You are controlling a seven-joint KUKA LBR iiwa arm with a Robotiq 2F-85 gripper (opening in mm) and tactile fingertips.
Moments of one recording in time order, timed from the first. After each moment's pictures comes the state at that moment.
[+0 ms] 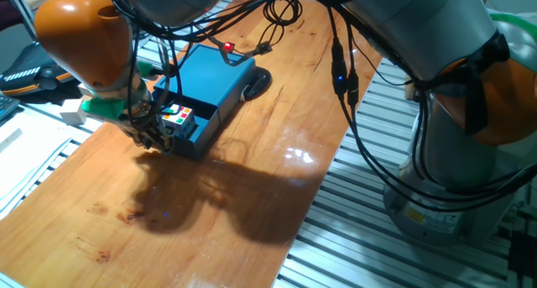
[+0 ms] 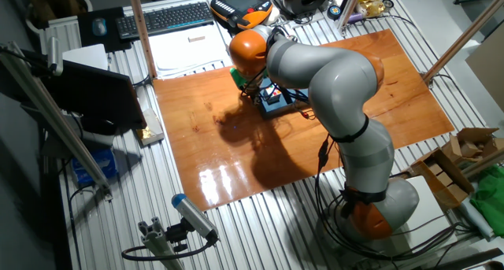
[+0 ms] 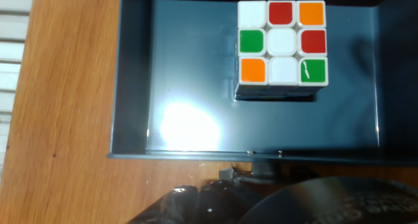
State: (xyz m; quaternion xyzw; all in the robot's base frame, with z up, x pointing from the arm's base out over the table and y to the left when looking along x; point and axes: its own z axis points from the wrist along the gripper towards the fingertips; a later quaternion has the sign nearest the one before) arm 0.625 0.154 0.046 0.67 0.74 -0.04 0.08
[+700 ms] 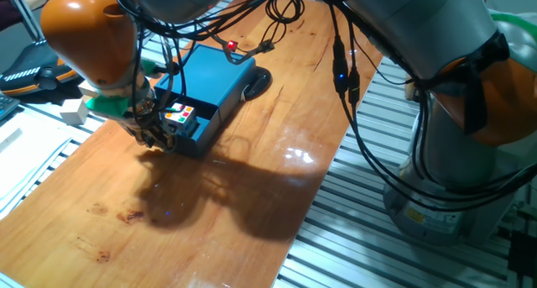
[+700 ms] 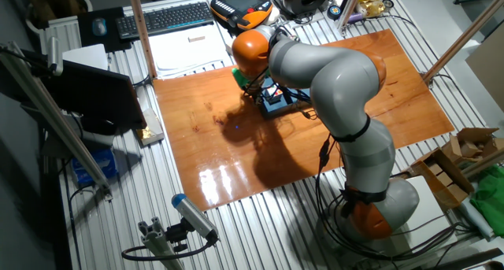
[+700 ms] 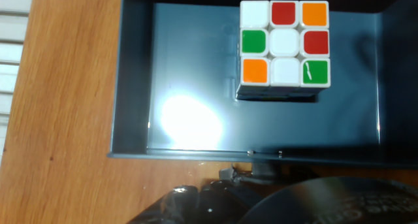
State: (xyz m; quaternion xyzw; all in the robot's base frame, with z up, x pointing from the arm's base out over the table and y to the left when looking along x) arm 0.624 0.147 0.045 0.66 0.75 -0.04 0.07
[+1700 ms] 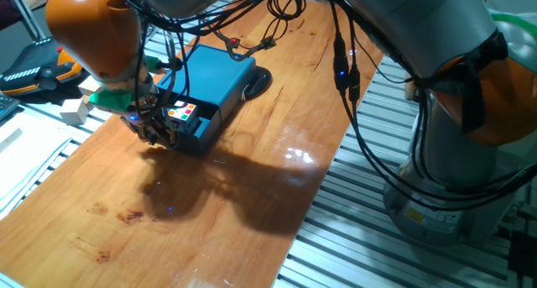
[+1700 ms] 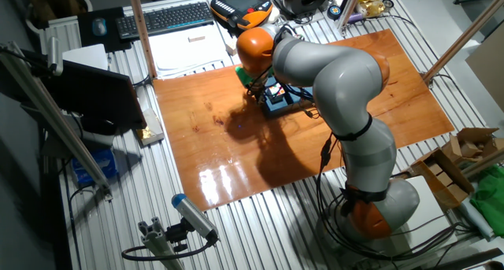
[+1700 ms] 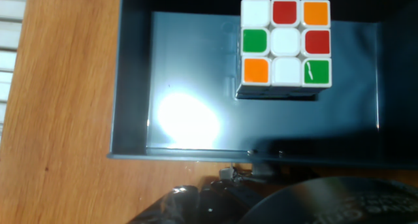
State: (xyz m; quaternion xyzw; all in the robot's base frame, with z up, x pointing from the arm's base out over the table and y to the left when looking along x) arm 0.624 0.136 0.047 0.66 0.75 -0.04 0.06
